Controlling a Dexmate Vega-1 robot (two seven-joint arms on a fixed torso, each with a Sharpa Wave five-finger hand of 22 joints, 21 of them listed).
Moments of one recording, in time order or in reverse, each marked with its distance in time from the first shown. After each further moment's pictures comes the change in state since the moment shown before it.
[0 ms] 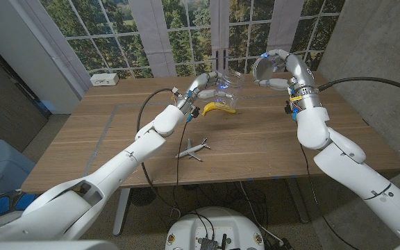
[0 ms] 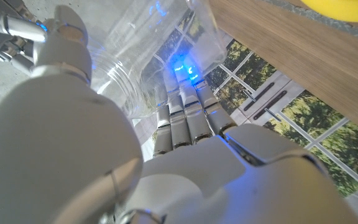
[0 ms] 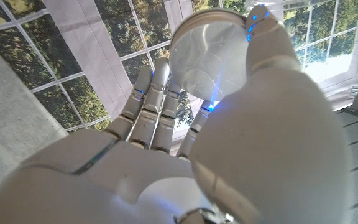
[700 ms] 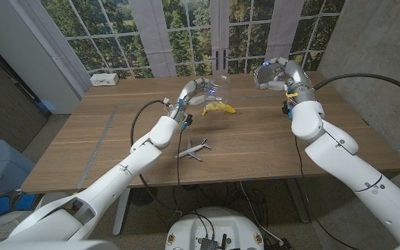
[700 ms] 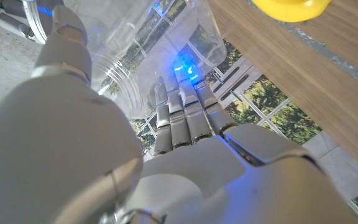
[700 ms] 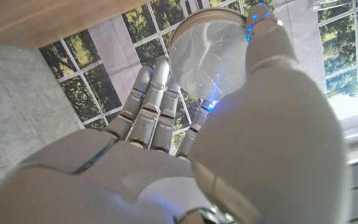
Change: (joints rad) left arm 0.114 0.027 -0.053 -0.073 0.019 0.067 0.147; left_hand 0.000 0.000 -0.004 0.004 -0.017 0.000 0.000 -0.004 -0.018 0.016 -0.002 -0.023 -0.029 0.003 -0.002 -0.009 -0.009 0.000 0.000 0.010 -0.001; right arm 0.102 0.020 -0.075 -0.089 0.109 -0.398 0.092; right_hand 0.000 0.000 0.000 0.000 -0.010 0.000 0.000 0.001 0.000 0.000 0.000 0.000 0.000 0.021 0.004 -0.031 0.010 0.000 0.000 0.030 -0.023
